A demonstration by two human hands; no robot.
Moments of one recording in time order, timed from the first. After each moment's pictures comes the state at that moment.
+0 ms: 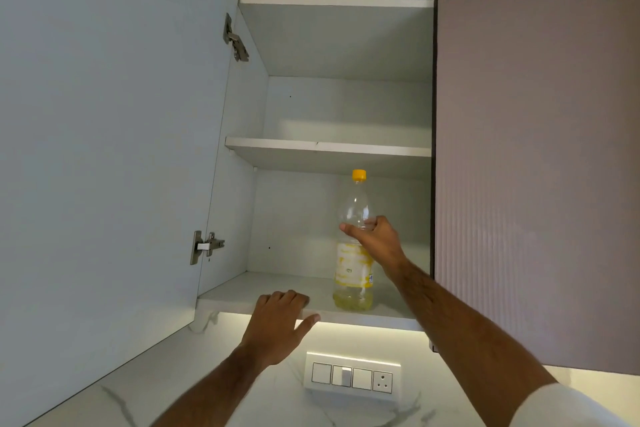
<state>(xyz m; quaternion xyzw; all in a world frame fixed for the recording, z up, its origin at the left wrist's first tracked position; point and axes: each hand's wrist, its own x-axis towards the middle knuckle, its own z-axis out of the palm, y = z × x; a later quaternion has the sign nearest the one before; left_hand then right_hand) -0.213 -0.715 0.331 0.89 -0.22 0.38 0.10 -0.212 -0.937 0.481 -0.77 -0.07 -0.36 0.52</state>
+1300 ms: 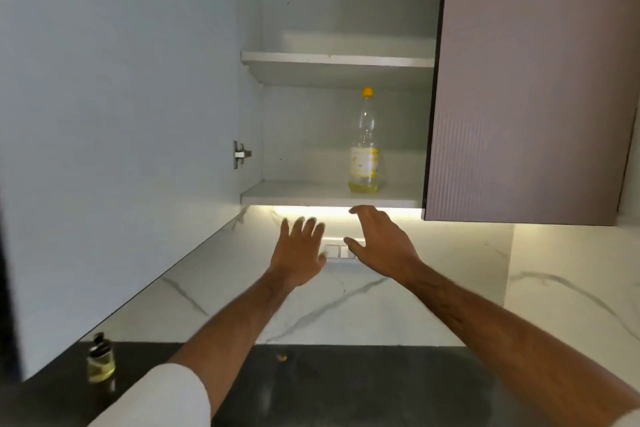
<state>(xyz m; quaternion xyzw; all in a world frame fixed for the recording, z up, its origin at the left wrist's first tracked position) -0.303 -0.675 0.271 0.91 -0.24 0.34 -0.02 -0.404 -0.861 0.323 -0.94 -0.09 -0.32 0.10</state>
